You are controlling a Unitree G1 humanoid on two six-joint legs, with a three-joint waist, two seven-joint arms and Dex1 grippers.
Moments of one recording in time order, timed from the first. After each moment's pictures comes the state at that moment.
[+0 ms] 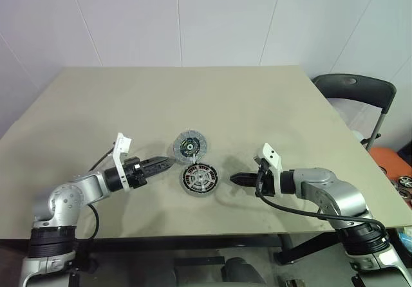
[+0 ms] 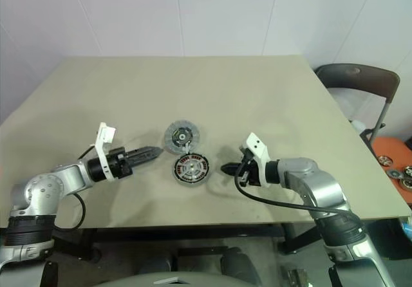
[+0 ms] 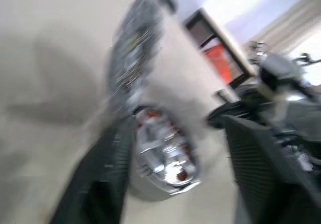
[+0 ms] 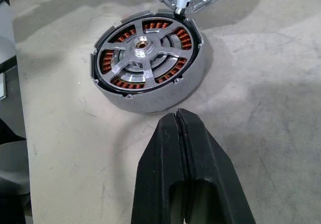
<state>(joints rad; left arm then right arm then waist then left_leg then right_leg) -0.24 0.56 0.23 -0.12 -0.95 1.04 -0.84 -0.29 -0.61 0.16 -0.15 0.43 0.75 0.94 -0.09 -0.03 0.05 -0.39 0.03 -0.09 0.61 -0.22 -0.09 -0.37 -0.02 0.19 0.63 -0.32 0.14</state>
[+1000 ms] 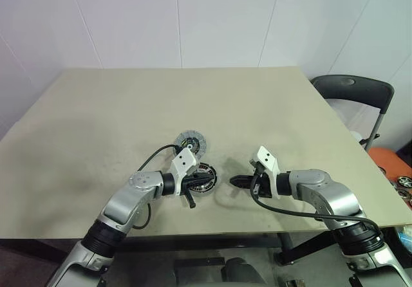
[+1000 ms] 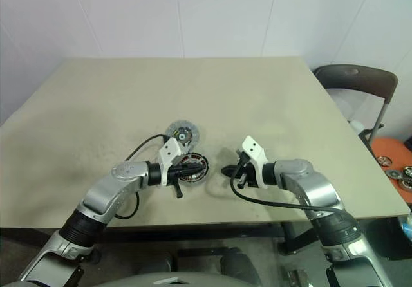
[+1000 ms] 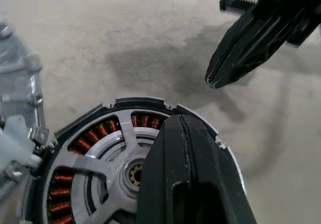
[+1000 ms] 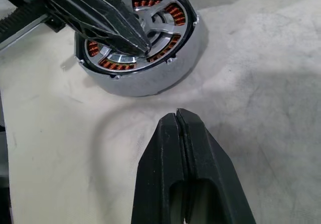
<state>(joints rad) -0.31 0.43 -0.34 -0.08 -0.29 0.50 -0.76 -0.29 -0.59 0.20 -0.13 0.37 0.73 0.92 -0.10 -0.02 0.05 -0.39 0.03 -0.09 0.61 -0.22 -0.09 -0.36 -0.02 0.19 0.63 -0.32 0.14</state>
